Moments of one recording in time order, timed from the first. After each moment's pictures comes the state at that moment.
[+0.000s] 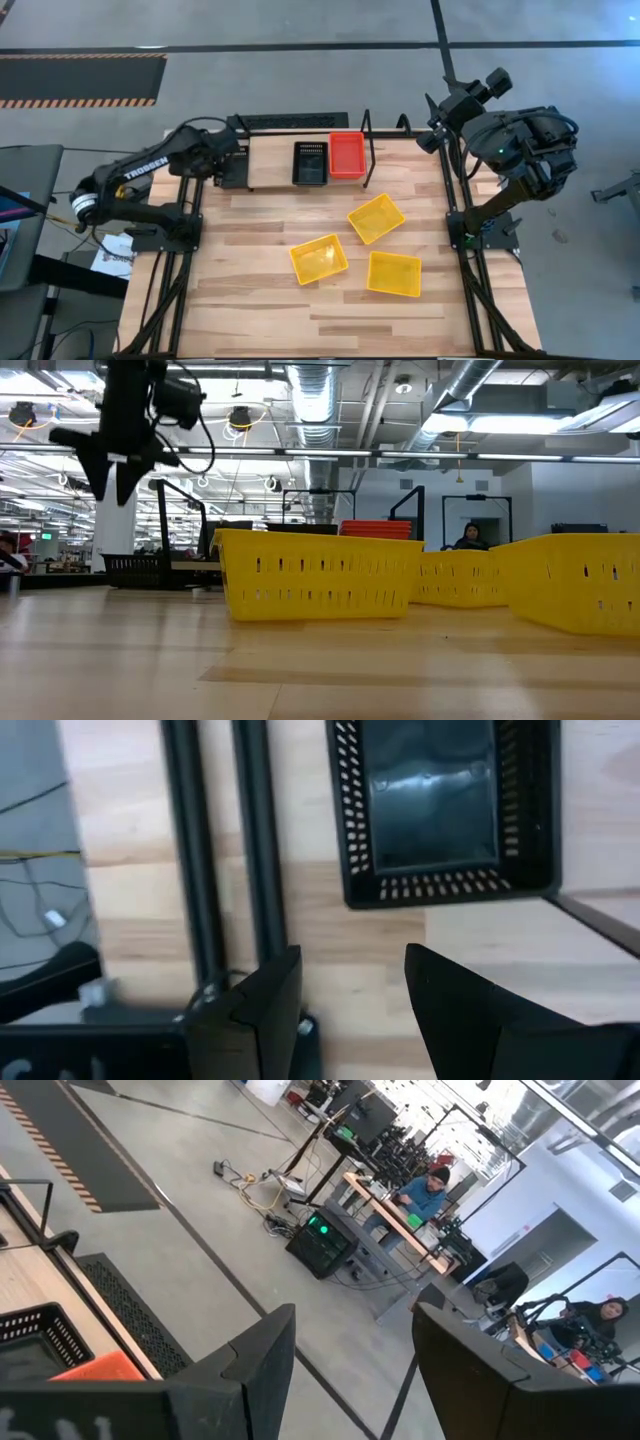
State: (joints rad) left arm 0.67 1.19 1.00 -1.38 -0.26 -0.83; right arm 0.22 1.49 2.35 -1.44 1.33 -0.06
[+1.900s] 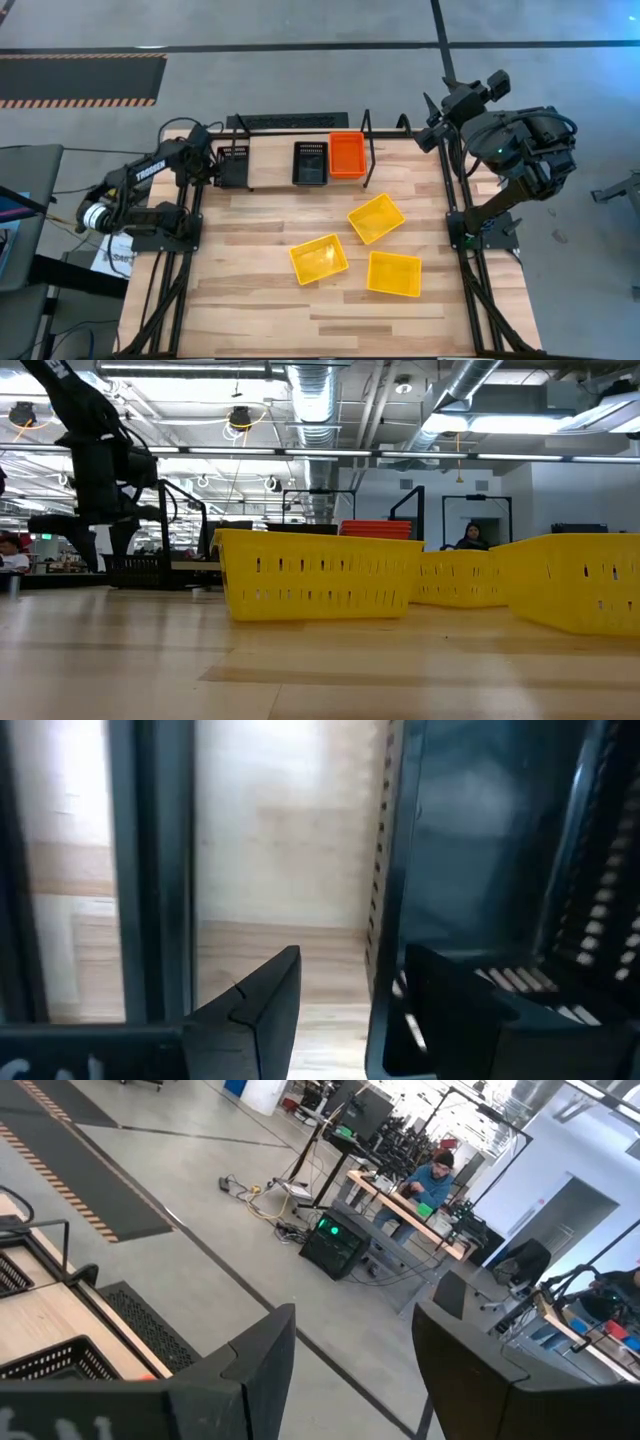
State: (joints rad) left arm 1.19 1.19 0.58 -0.79 0.12 -0.50; right arm 0.22 1.49 2.35 -1.42 1.33 0.06
